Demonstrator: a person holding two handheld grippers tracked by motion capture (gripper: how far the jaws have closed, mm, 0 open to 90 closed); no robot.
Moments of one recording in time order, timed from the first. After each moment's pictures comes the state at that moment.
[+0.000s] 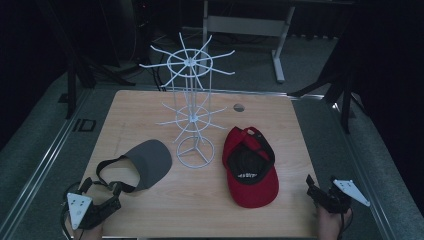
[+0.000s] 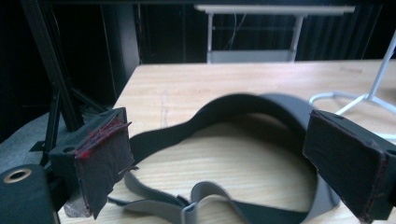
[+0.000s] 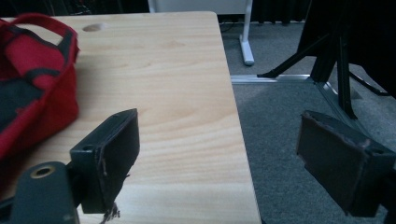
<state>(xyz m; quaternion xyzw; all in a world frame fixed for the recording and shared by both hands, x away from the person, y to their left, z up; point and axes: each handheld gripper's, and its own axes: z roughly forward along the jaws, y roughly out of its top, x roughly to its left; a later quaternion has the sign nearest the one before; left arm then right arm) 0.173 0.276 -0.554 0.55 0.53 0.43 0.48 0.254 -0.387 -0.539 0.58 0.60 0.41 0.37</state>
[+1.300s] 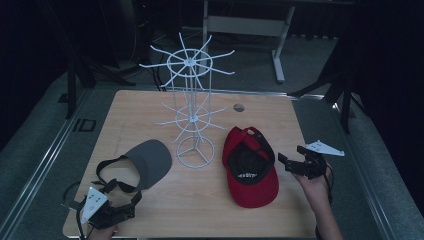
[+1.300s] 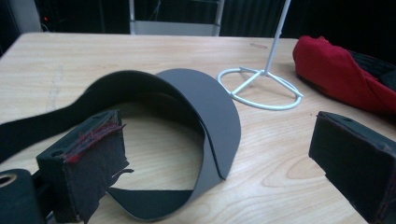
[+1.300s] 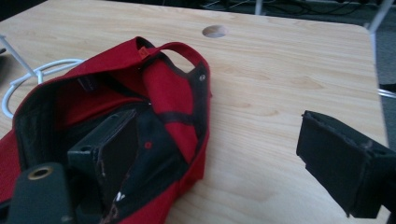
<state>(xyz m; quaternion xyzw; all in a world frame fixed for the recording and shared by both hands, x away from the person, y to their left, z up) 0.182 0.253 -0.552 0.63 0.49 0.29 0.53 0.338 -0.325 -0.483 0.47 0.73 0.44 0.23</state>
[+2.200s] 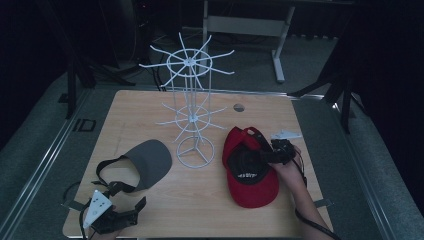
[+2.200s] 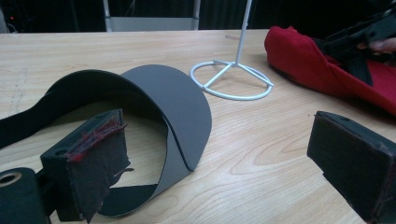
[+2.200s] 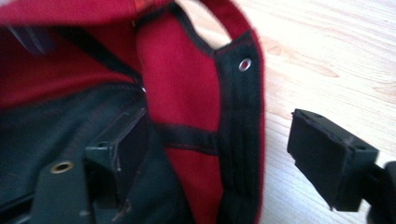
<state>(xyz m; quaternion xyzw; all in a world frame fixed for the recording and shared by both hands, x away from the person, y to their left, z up) 0.173 0.244 -0.547 0.66 0.45 0.28 0.53 0.407 -0.266 -0.529 0.42 0.81 0.35 0.21</state>
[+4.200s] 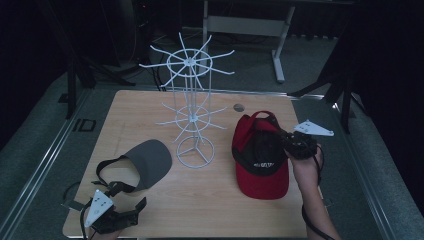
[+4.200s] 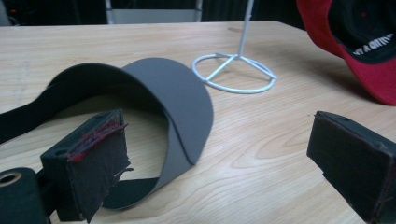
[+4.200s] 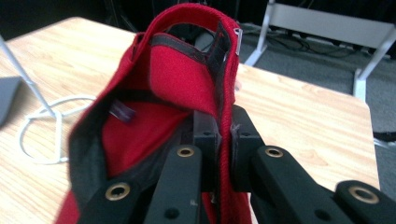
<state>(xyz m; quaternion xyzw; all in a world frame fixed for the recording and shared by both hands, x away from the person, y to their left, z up) 0.173 0.240 -0.545 0.67 0.45 0.27 0.52 0.355 -0.282 -0.425 0.42 0.74 0.45 0.28</state>
